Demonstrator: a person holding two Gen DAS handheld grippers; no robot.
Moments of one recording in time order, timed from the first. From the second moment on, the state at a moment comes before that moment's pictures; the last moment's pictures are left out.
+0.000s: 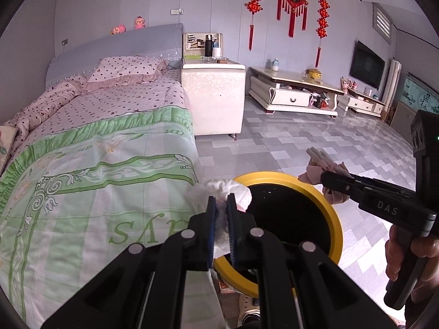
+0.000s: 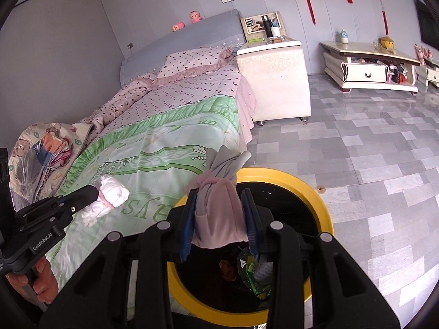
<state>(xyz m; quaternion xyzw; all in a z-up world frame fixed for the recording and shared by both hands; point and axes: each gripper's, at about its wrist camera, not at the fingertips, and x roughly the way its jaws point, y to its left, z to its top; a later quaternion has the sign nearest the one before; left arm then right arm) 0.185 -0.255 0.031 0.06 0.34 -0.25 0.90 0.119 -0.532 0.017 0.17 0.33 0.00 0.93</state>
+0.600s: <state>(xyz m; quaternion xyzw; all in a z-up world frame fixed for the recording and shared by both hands) 0.215 -0.294 -0.023 0.04 0.40 -0.27 0.87 0.159 -0.548 -0.018 0.19 0.35 -0.02 0.92</state>
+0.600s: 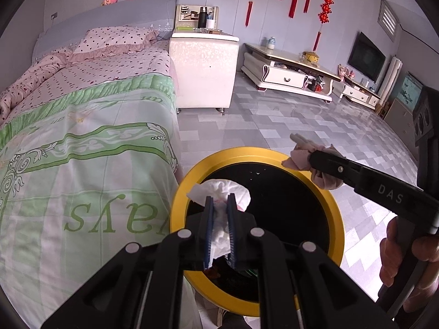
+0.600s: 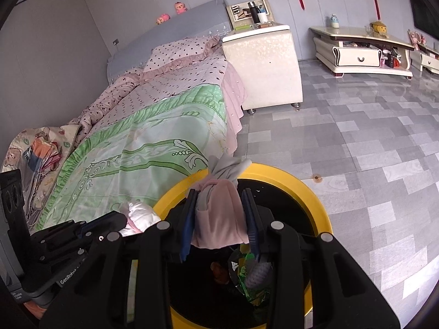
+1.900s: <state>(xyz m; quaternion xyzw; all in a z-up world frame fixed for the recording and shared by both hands) 0.202 -0.150 0.009 -0.01 0.38 -0.18 0.91 0.160 -0.428 0.009 0.16 0.35 0.06 0.92</state>
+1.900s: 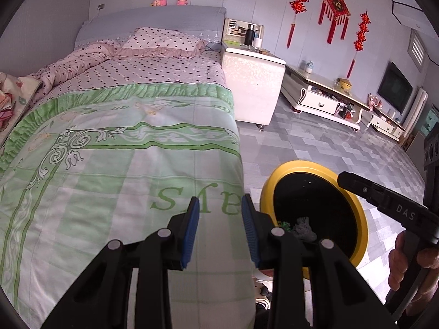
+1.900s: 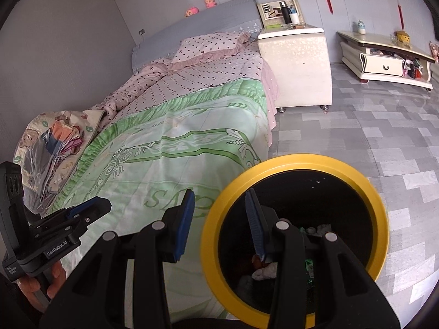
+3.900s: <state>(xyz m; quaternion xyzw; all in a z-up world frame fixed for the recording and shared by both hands) 0.053 0.061 0.025 -0.06 0.23 0.02 0.97 0.078 -0.222 0.021 0.06 0.24 0.06 0.97</state>
